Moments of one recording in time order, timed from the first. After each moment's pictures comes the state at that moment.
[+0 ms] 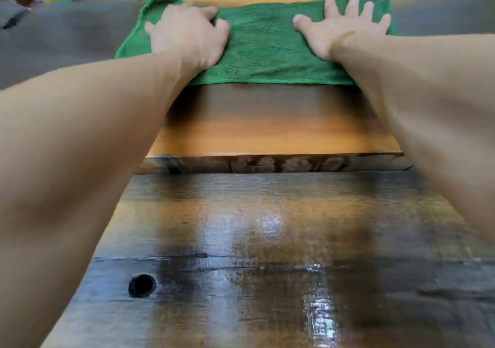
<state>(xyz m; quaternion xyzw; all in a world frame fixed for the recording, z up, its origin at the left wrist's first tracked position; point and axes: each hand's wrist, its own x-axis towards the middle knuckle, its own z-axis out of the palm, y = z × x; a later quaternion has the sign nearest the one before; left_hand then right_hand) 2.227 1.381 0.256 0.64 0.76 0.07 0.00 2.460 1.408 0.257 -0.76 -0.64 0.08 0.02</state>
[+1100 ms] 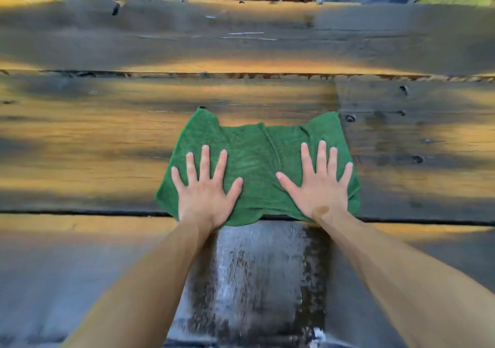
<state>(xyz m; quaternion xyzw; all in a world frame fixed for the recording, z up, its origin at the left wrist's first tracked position) 2.296 0.855 0.265 0.65 0.75 -0.06 0.11 2.529 0.886 0.270 -0.71 -0.69 0.13 -0.07</state>
